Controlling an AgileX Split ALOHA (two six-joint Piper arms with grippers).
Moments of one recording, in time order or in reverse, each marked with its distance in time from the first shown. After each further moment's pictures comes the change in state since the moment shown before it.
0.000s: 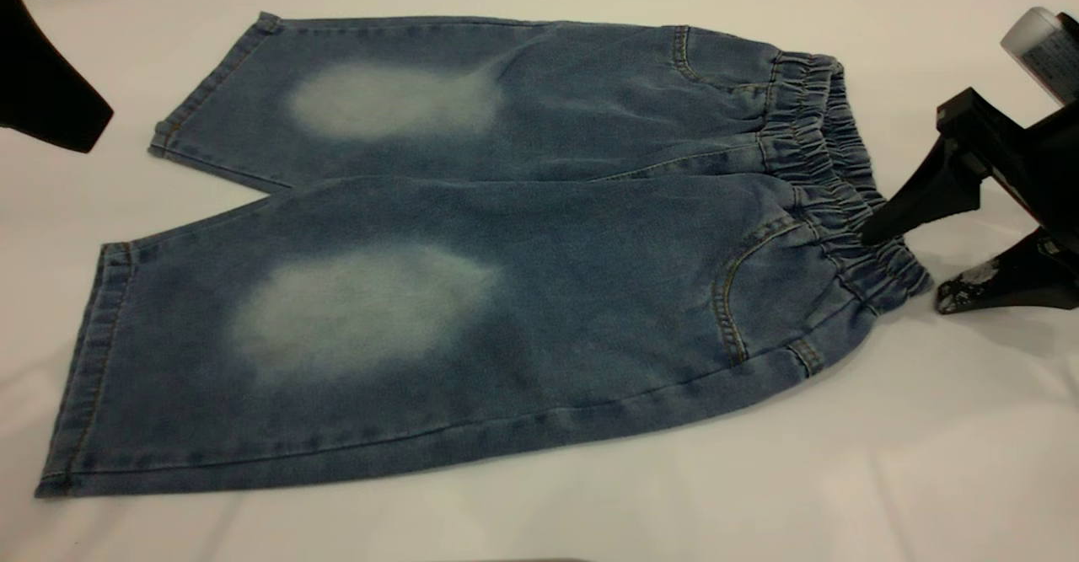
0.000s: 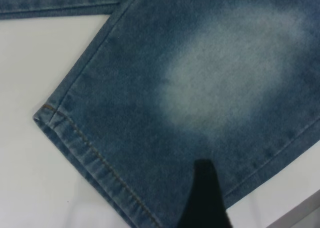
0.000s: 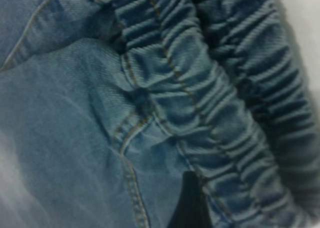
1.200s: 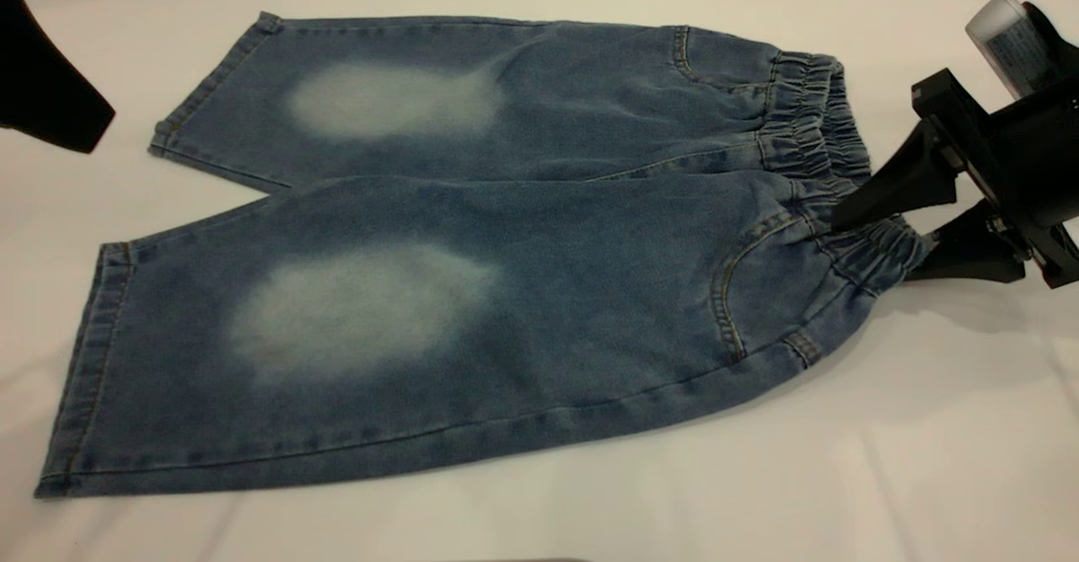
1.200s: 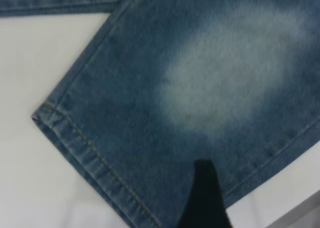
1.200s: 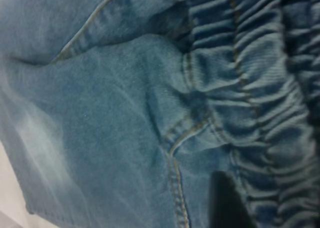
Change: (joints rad) left arm 0.000 0.020 0.000 0.000 -0.004 -0.004; right arm 0.000 0.065 -0.056 0.059 0.130 -0.108
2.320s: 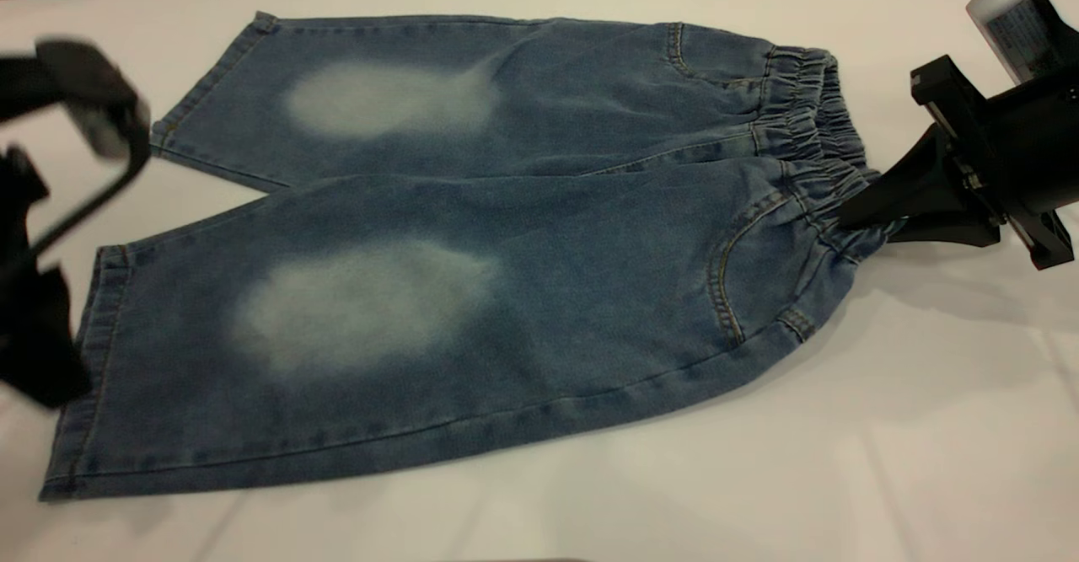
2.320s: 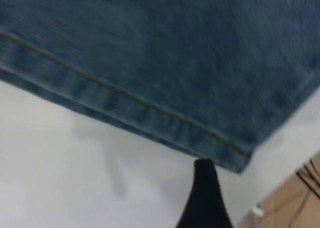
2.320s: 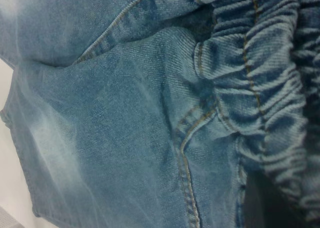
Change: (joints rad) left arm -0.049 0.376 0.033 0.366 -0.001 0.102; right arm 0.000 0.000 0.000 0.071 0.030 -0.113
